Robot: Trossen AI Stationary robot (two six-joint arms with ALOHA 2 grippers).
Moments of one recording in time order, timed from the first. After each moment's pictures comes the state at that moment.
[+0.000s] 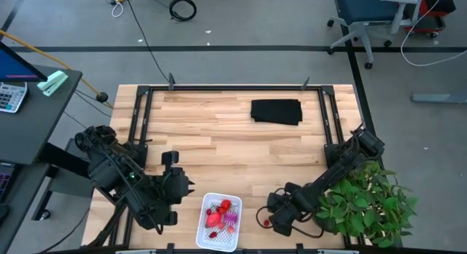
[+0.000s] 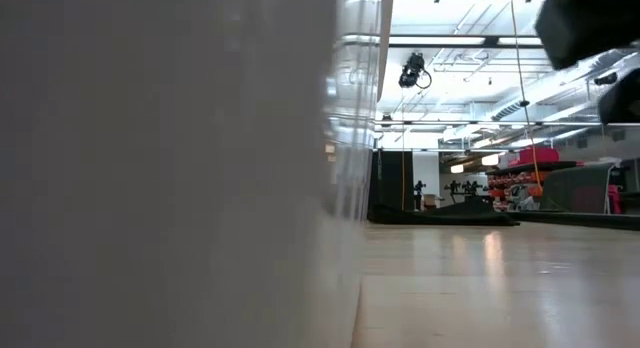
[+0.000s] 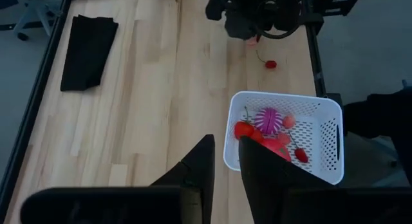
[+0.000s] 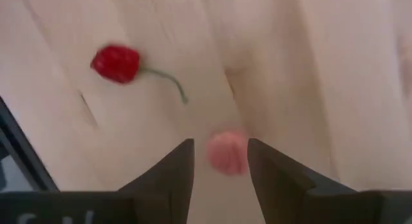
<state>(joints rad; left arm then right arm) -0.75 1.77 2.30 -1.57 -0.58 -0.59 0.68 1.85 1.22 -0.79 0.02 1.08</state>
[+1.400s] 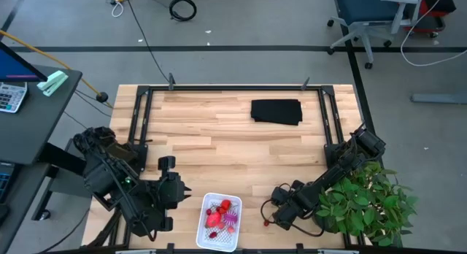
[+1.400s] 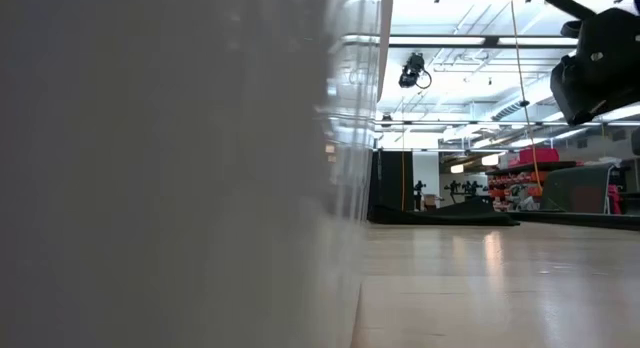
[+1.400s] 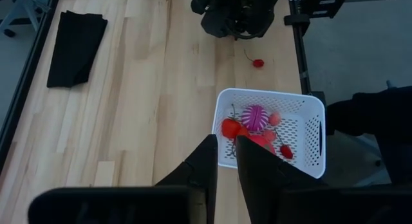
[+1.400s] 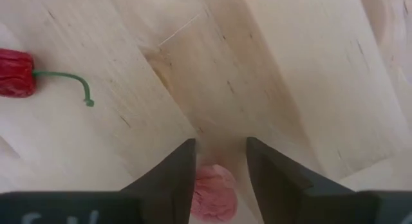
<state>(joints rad) -0.79 1.77 2.30 -1.57 -0.58 -0.65 0.70 1.85 1.09 -0.72 -0.02 1.30</state>
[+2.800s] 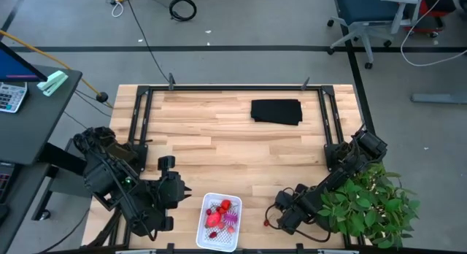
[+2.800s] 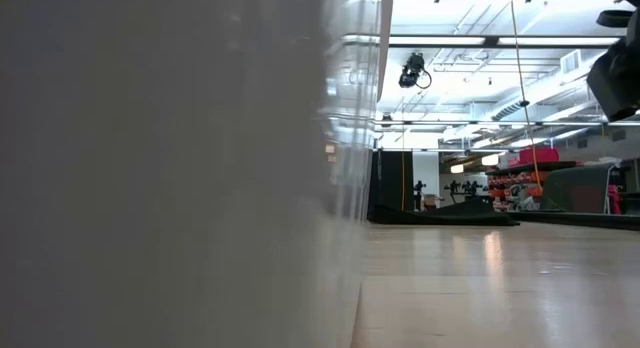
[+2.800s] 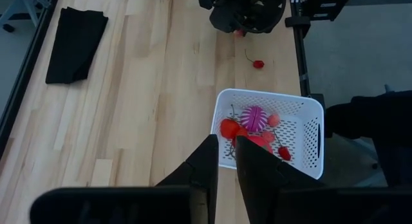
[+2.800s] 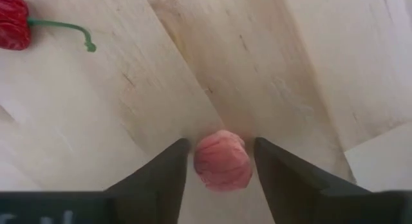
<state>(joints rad) -0.79 1.77 2.30 -1.57 -0.57 -0.67 0.76 1.85 1.10 -0.74 -0.02 1.34</state>
